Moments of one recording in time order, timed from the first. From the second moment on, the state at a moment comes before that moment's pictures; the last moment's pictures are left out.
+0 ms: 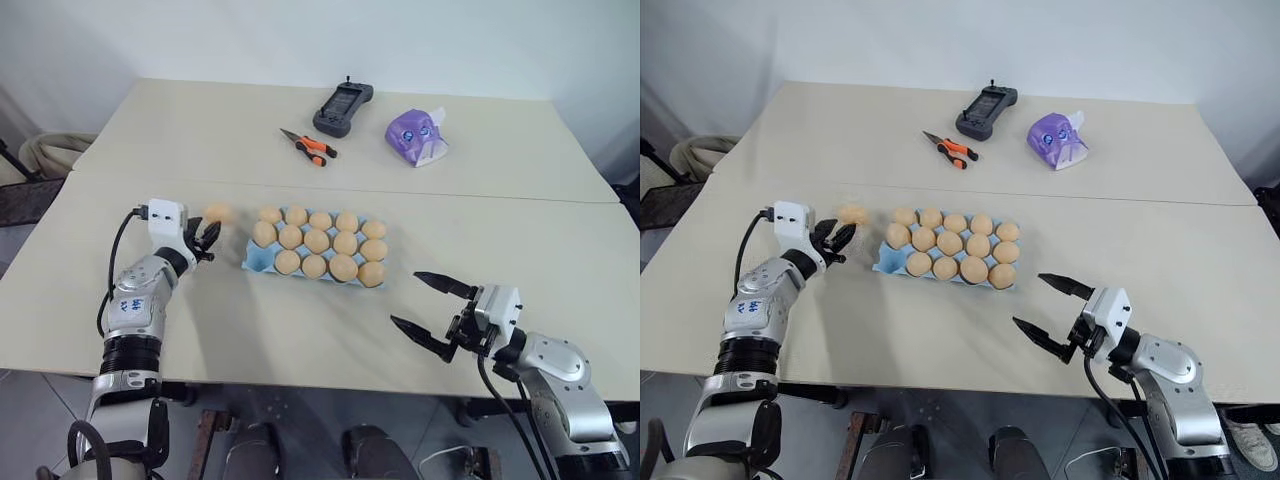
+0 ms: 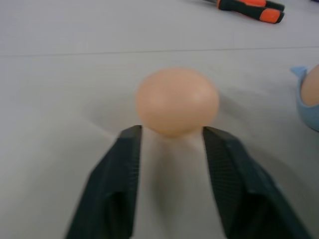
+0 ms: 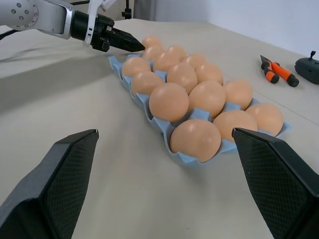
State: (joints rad) left arm -0.58 0.44 0.23 0.48 -0.23 0.21 -0.37; right arm 0.01 -0.53 -0.09 -0.19 0.44 -0.08 0.96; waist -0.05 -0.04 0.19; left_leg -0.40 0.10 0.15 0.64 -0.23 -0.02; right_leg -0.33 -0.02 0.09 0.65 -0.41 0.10
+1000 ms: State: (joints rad) left arm -0.65 0.44 0.23 0.52 -0.23 0.05 -0.42; right arm 0.01 -0.53 -0.08 -0.17 0.44 -0.08 0.96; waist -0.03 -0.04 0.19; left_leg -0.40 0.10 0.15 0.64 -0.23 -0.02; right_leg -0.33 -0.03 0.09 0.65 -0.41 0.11
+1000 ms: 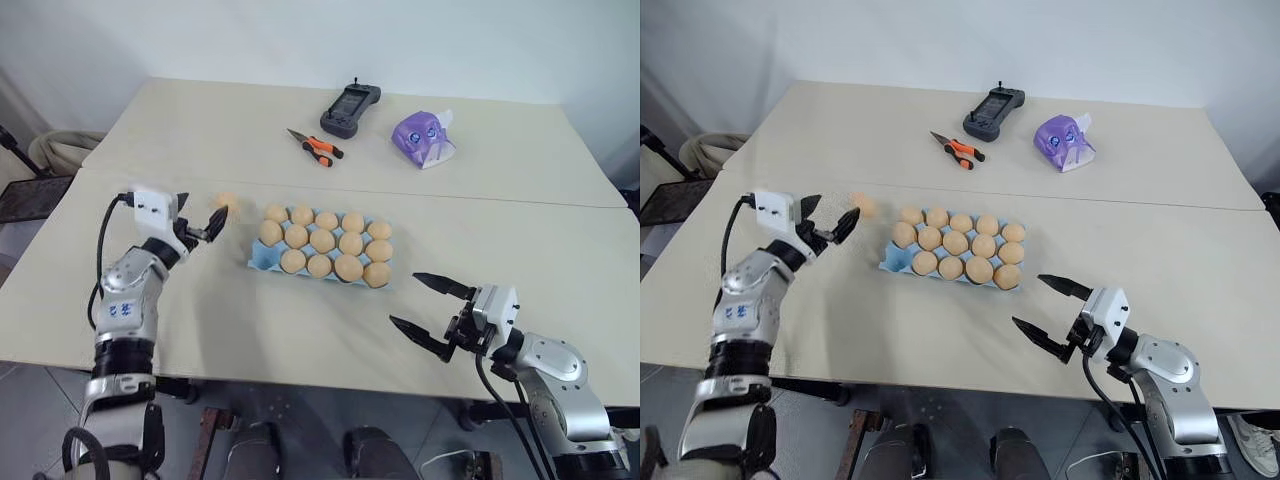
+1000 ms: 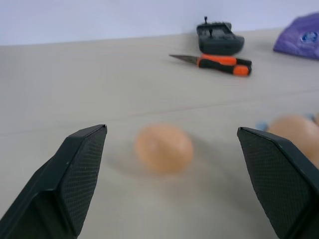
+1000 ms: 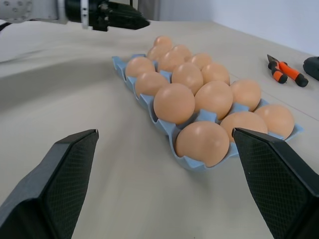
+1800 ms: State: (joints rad) left arm -0.93 0.39 0.19 1.08 -0.11 -0.04 -0.30; right arm 0.01 -0.52 -0.08 -0.17 0.42 -0.08 0.92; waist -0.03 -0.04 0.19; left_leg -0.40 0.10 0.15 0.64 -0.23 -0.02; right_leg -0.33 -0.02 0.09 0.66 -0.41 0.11
